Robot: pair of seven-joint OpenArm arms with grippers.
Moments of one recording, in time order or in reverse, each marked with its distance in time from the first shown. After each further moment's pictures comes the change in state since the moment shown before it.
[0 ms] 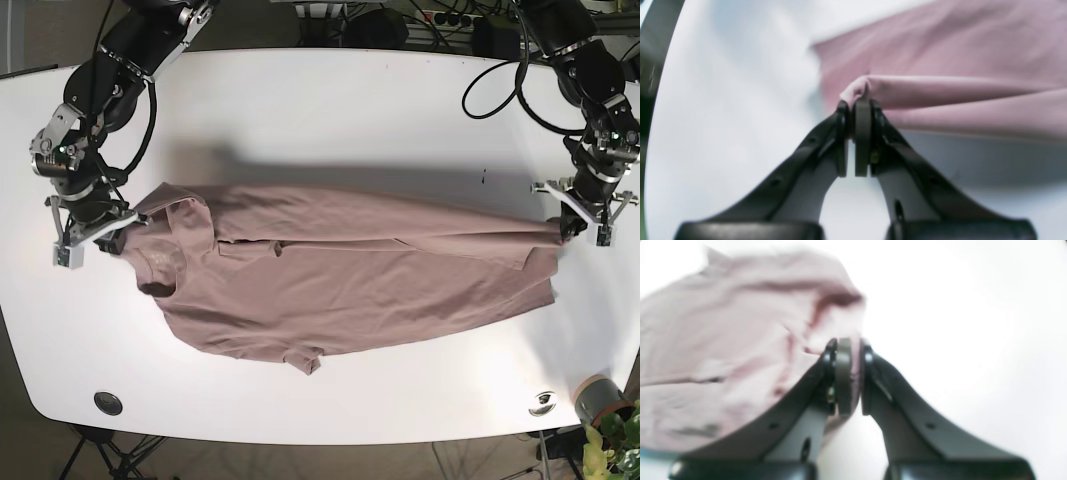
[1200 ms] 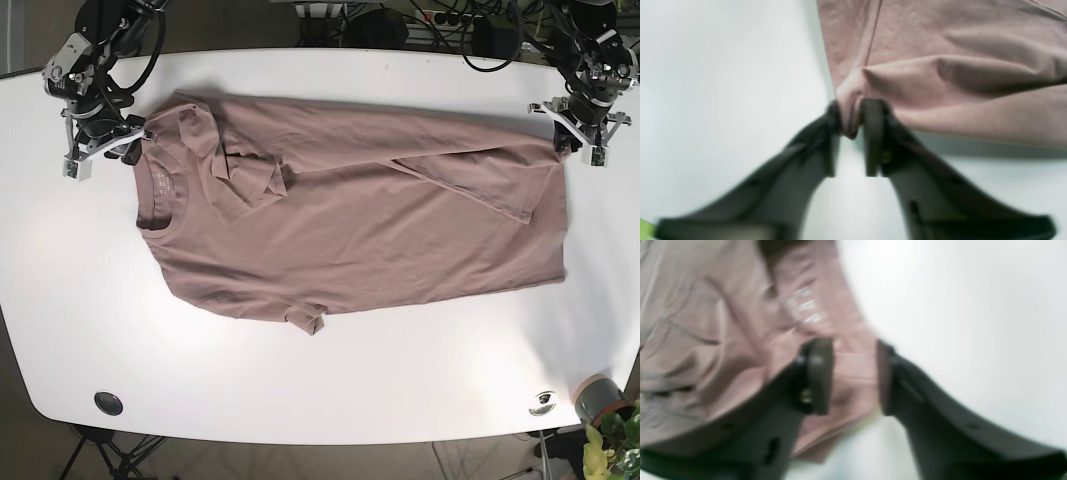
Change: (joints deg) left arm 16.6 3.3 -6.4 0.3 -0.1 -1.9 -3.7; right arm -17.0 -3.4 5.3 0.3 5.1 0.2 1.0
